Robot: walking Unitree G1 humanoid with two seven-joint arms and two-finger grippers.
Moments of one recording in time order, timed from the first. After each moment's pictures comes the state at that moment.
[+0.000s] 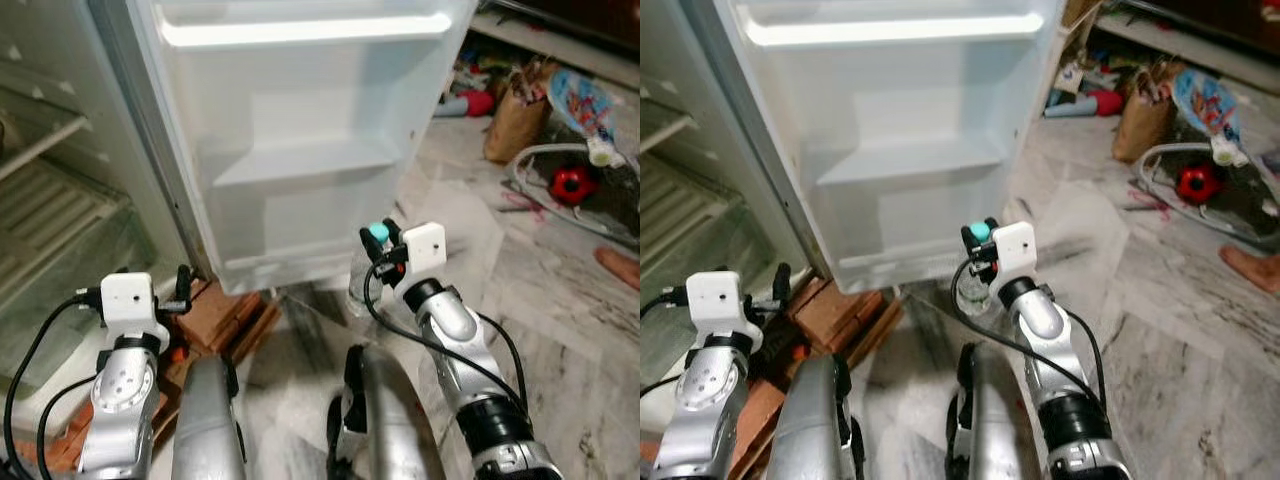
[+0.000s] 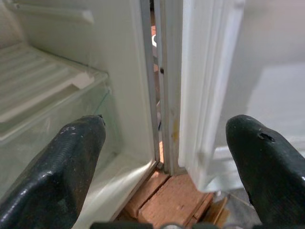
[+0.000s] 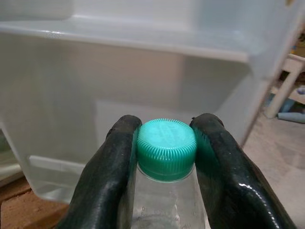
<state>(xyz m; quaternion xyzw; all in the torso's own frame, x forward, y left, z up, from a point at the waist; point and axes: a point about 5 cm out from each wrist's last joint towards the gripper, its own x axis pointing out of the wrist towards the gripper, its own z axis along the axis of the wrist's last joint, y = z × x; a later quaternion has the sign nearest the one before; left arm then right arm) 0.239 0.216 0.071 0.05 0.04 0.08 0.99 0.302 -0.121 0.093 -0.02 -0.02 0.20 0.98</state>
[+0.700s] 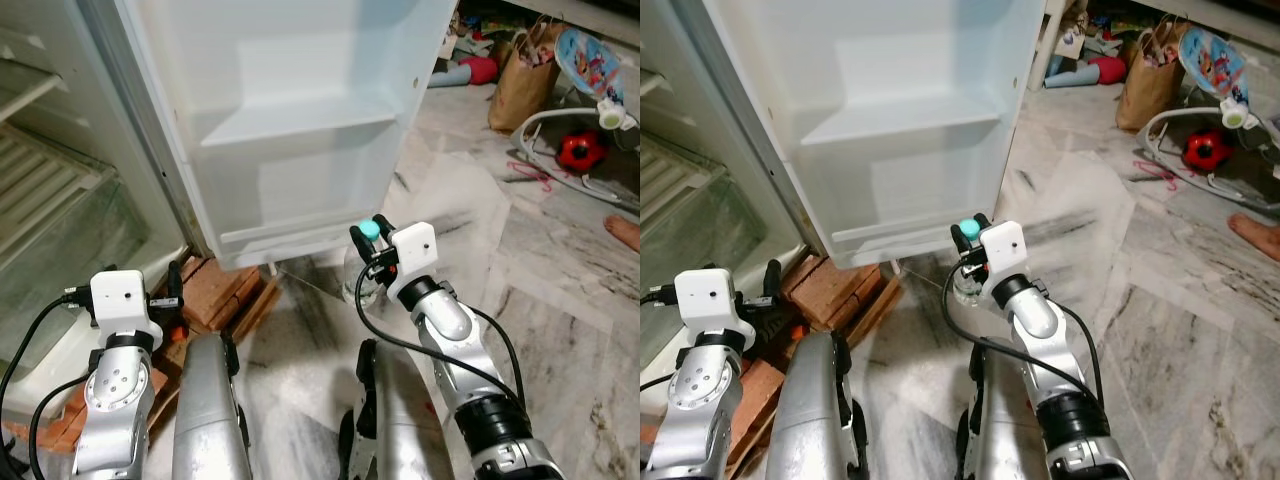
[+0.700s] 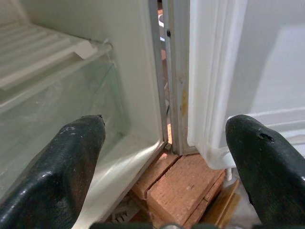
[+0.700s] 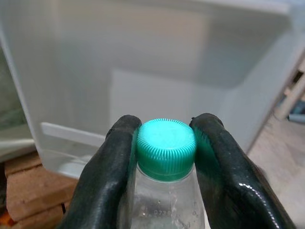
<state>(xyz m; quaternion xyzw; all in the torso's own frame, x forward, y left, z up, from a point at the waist) 0.239 0.221 0.079 0.06 0.04 0.10 0.99 0.300 -0.106 0.101 -0.06 -0.06 0.24 0.97</state>
